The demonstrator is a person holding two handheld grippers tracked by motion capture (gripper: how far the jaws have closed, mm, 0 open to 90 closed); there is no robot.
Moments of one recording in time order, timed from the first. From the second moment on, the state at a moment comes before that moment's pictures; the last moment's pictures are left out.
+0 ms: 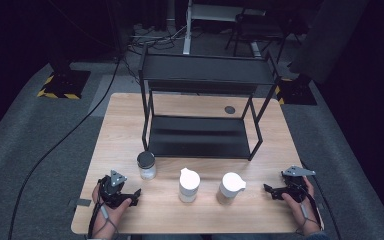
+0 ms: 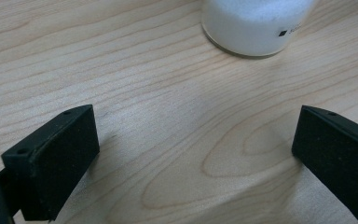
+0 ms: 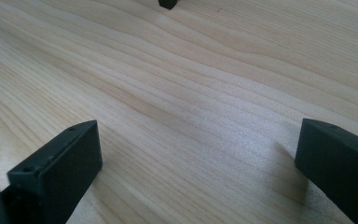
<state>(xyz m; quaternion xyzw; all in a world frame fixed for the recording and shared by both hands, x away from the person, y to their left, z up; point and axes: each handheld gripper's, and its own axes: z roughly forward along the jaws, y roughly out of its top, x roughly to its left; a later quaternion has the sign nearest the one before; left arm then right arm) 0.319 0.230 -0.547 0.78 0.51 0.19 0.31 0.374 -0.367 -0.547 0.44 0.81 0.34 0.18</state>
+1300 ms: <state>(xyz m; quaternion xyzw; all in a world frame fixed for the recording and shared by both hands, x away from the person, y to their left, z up) 0.310 0.224 -0.495 0.74 0.47 0.23 0.42 0.374 -0.365 -0.547 0.44 0.81 0.34 0.19</state>
